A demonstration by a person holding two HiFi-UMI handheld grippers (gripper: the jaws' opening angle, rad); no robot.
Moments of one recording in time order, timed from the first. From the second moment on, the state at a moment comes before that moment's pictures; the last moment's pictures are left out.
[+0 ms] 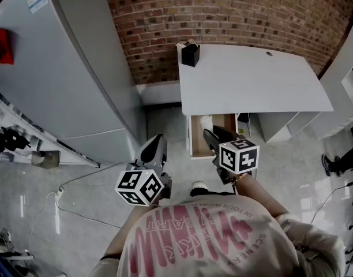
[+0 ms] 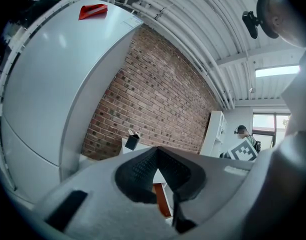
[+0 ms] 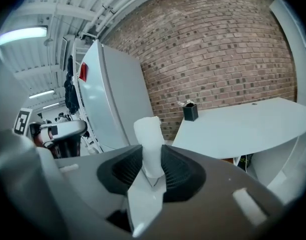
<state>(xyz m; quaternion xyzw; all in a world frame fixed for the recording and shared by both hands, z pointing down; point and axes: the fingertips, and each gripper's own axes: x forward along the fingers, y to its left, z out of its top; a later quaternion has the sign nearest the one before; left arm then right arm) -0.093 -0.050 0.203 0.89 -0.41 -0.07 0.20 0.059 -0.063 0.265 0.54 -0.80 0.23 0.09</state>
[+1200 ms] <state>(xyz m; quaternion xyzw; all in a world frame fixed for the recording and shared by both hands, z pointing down) -0.026 -0.040 0.180 0.87 -0.44 -0.10 0.19 0.093 -0.055 0.180 0.48 -0.86 0.18 -0.01</state>
